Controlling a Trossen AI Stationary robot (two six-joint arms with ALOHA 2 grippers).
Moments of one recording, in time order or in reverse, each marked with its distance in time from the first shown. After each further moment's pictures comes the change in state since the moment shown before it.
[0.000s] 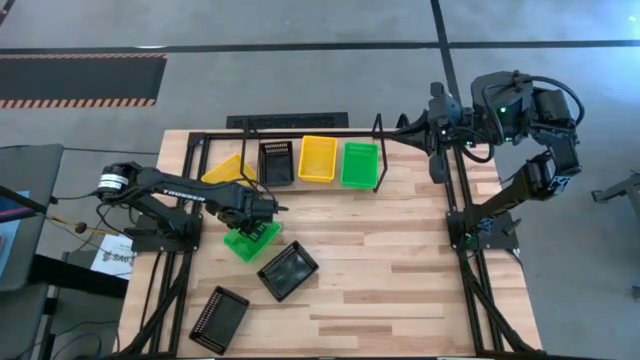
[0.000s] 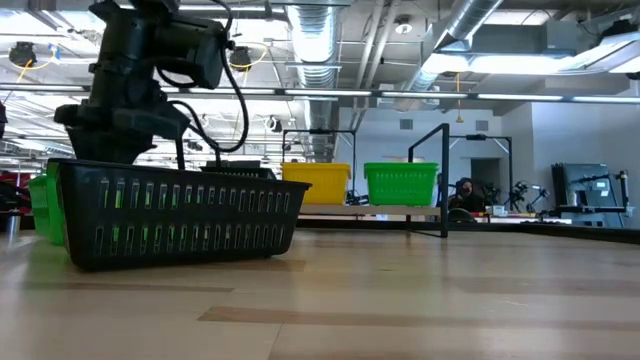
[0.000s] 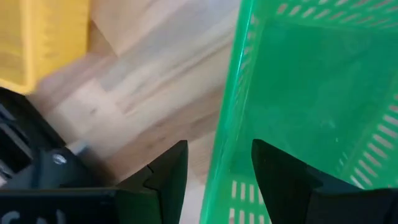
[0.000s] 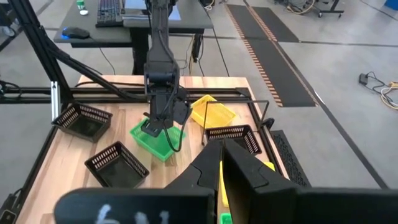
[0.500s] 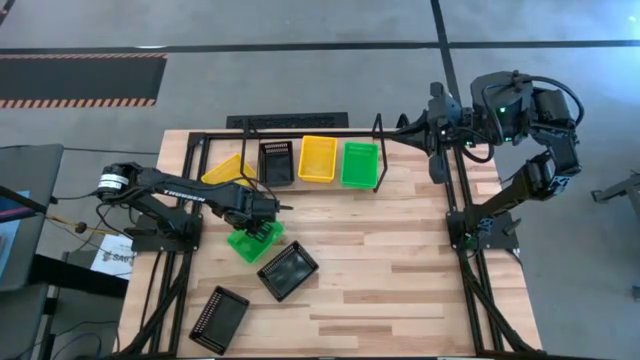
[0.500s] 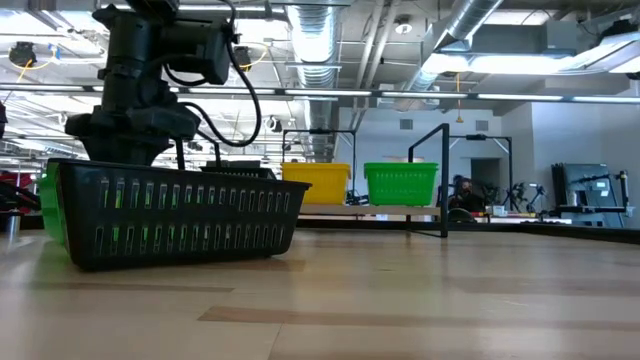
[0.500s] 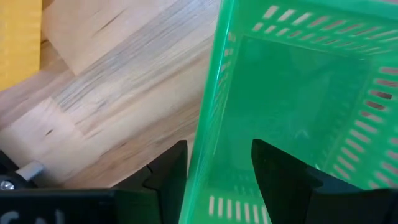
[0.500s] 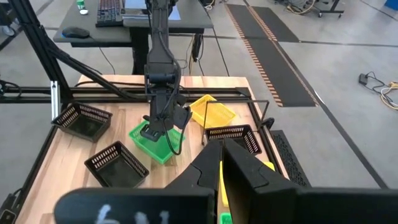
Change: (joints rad) left arm 0.000 0.000 -0.018 0.127 0.016 -0.011; right arm 0.000 0.000 0.000 -0.001 0.000 -0.001
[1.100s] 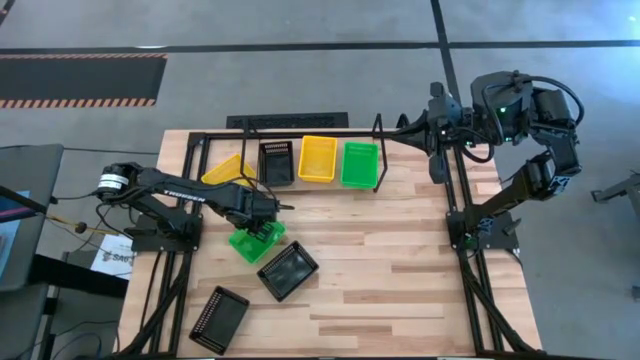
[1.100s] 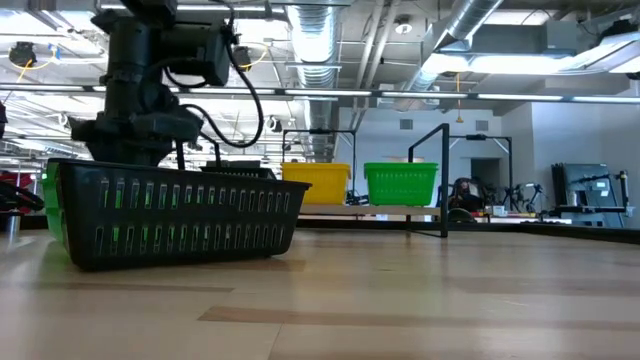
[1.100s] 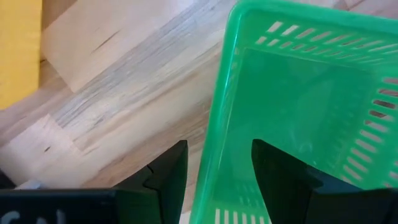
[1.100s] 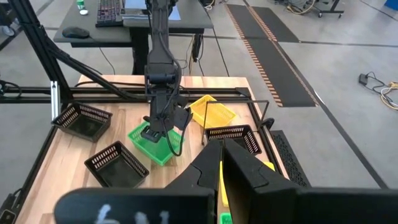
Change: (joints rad) left arm 0.001 0.000 -0.011 0.038 -0.030 0.026; right arm 0.000 0.000 0.000 0.000 0.000 0.000
